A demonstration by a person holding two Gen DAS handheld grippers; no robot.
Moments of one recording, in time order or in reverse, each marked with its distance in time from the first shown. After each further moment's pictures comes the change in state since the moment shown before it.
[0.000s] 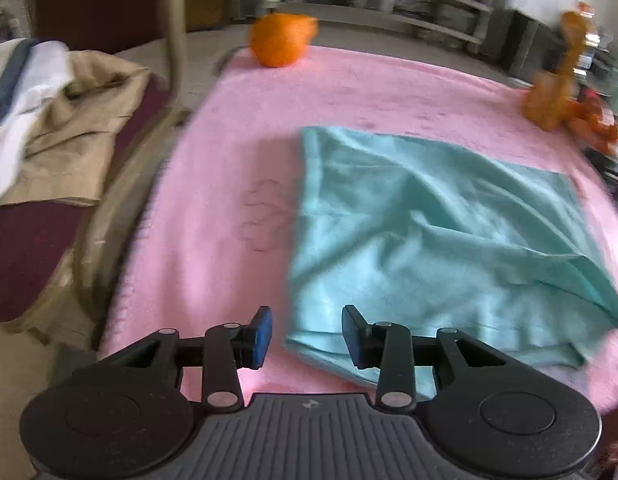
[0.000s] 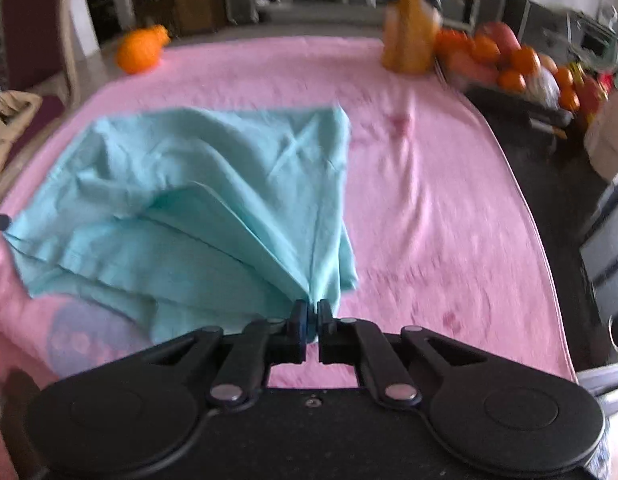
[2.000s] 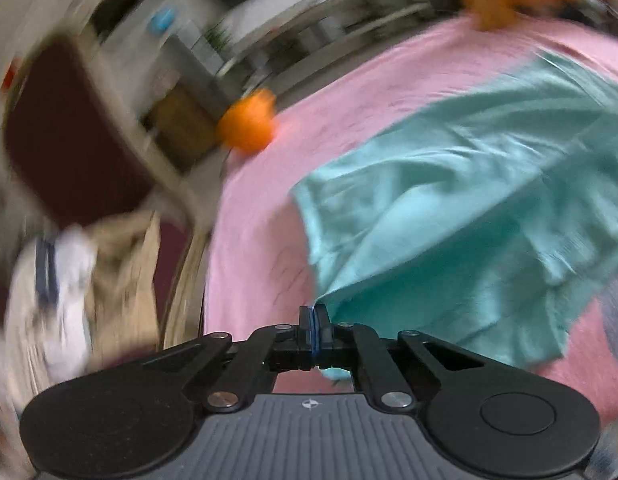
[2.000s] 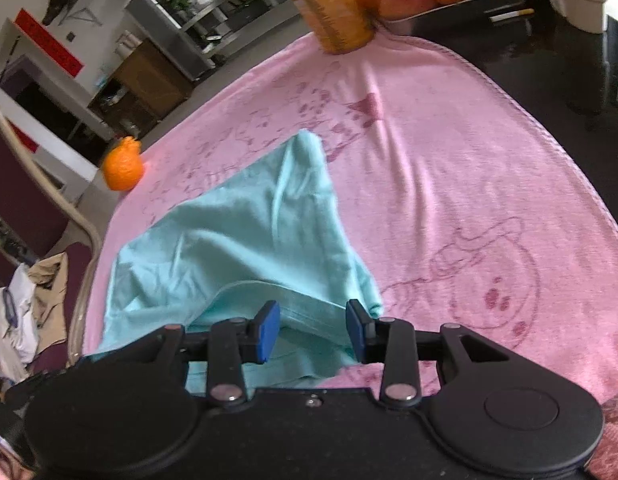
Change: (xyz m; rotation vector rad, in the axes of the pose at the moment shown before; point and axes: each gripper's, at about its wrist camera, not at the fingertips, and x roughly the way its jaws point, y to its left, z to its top) left arm 0.014 -0.048 -0.026 0.432 -0.153 0.394; right arm 0.009 -0.059 0.021 0.493 -0.009 0.255
